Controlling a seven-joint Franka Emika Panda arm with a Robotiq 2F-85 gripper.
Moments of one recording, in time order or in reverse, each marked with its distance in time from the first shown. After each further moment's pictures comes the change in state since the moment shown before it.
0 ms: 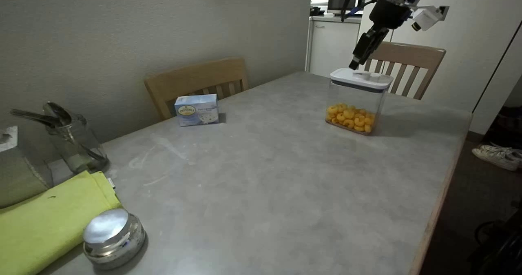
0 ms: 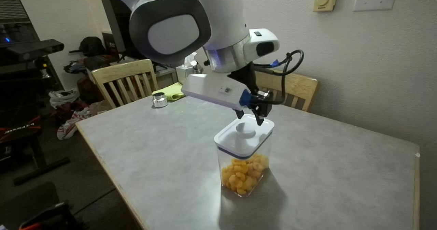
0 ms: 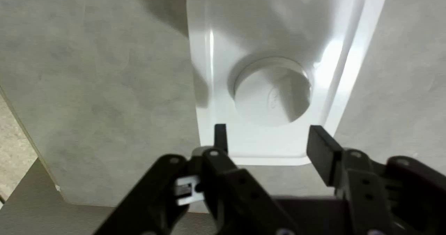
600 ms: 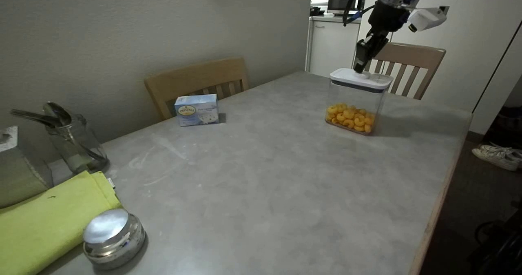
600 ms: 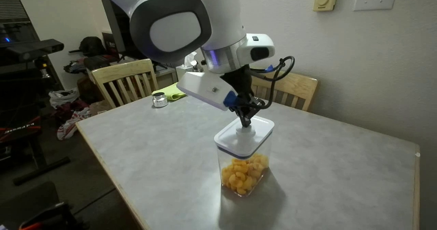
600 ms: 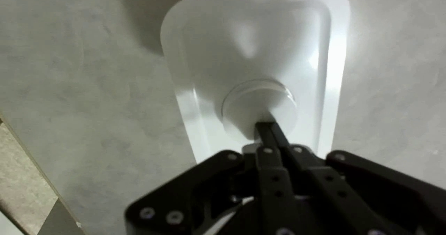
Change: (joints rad) arm 0.013 0.000 -0.009 -0.002 -0.107 -0.046 0.239
